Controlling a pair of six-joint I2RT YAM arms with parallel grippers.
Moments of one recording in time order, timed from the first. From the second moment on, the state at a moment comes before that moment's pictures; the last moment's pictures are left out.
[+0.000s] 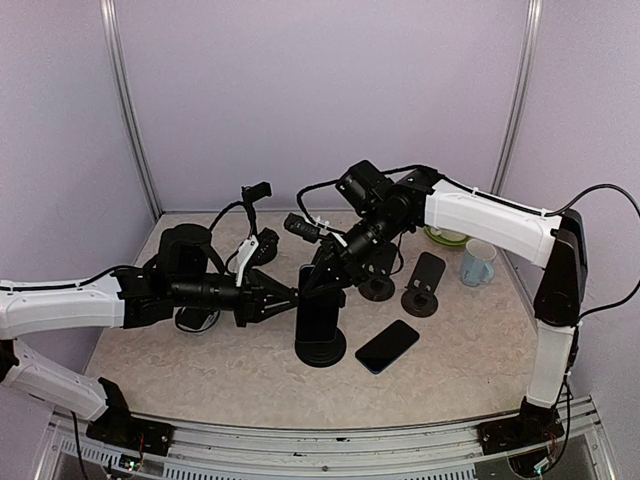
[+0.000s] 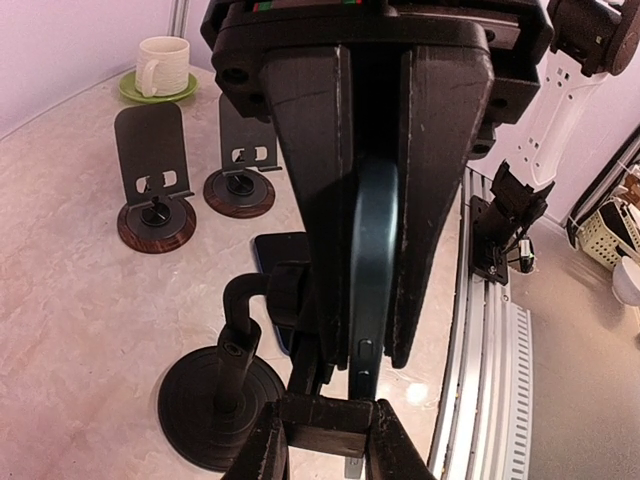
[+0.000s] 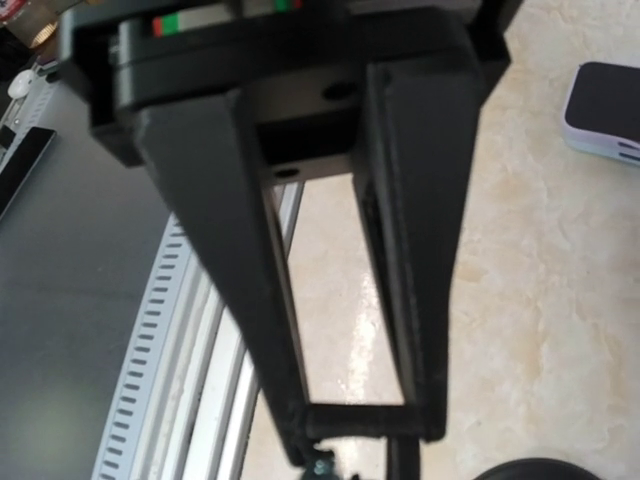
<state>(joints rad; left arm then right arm) -0.84 1.24 0.76 0.10 0.45 -0.13 0.83 1.94 1.83 -0.92 -0.89 -0.49</state>
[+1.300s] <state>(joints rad) -0.84 1.21 0.71 0.16 0.42 -0.16 0.85 1.93 1.84 -0.94 -0.84 -0.47</state>
